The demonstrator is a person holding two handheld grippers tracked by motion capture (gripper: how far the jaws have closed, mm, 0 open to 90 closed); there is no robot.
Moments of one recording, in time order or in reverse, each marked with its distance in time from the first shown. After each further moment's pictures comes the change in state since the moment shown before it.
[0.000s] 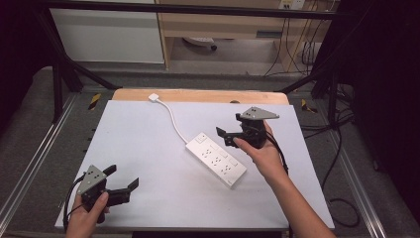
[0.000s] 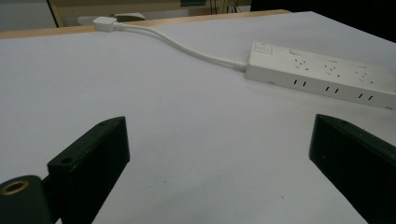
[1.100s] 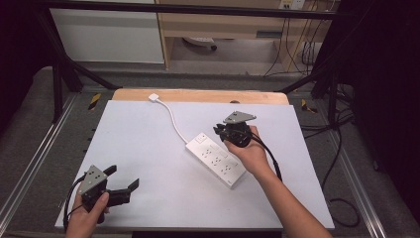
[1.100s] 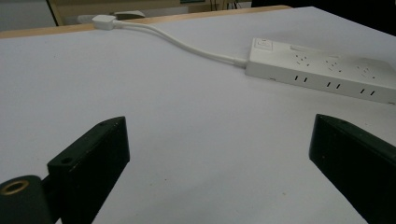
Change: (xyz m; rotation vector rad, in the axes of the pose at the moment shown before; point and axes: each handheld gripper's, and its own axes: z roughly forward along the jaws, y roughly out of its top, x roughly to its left) left arm -0.001 -0.001 0.001 0.012 -0.002 0.007; right arm 0.000 -0.025 0.052 0.135 -0.001 -0.131
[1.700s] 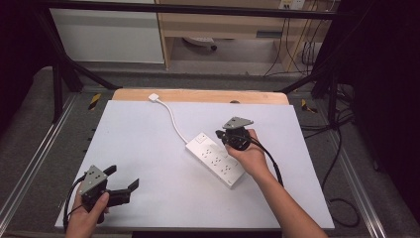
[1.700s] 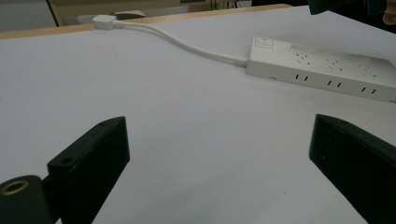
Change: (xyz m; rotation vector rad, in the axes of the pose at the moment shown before) left arm 0.000 0.000 0.000 0.004 0.002 0.006; right arm -0.003 -0.022 0.014 0.044 0.003 -0.018
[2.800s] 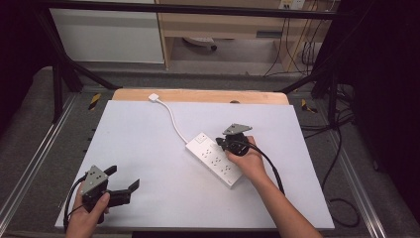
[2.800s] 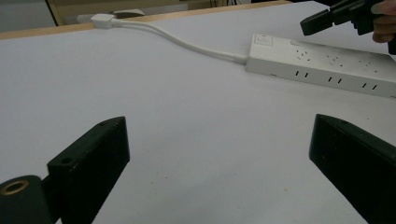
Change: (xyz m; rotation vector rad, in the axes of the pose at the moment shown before) left arm -0.001 0.000 0.001 0.007 0.001 0.013; right arm 0.002 -0.027 0.017 0.038 0.032 0.055
